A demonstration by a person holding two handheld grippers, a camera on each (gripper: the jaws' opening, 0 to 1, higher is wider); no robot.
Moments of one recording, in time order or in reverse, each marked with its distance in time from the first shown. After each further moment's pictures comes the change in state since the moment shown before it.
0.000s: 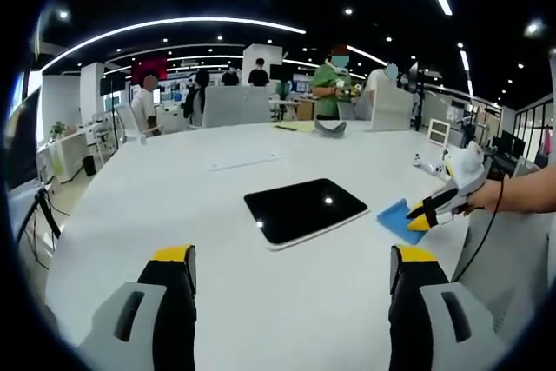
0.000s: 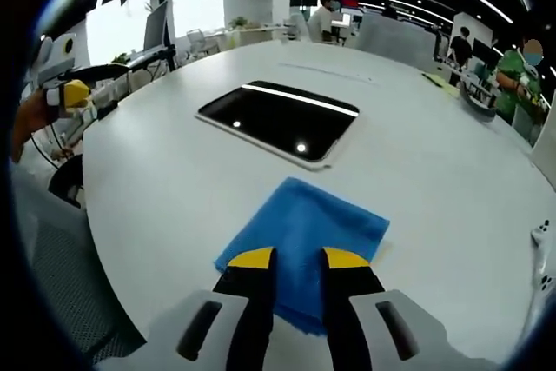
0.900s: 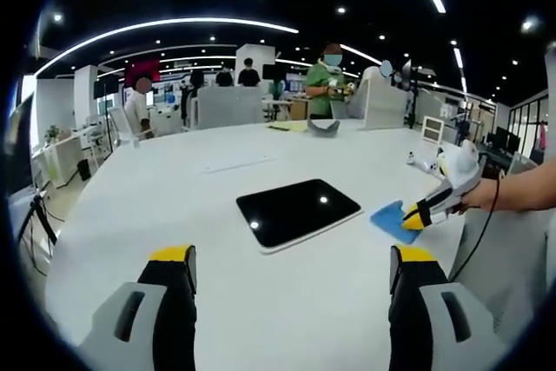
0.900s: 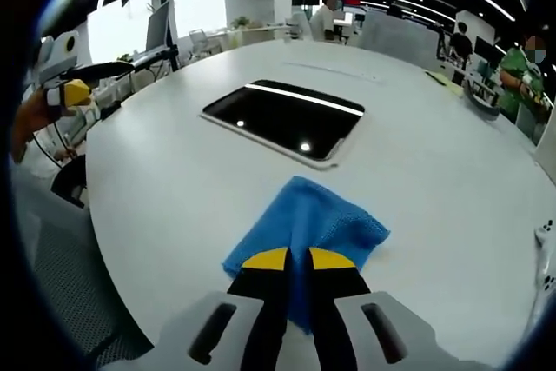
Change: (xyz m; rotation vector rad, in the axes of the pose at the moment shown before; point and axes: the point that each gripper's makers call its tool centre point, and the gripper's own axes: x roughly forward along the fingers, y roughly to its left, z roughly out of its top) left arm 0.004 -0.009 0.004 0.021 0.002 -0.033; right arm 0.001 0.006 -0.001 -0.010 0.008 0.020
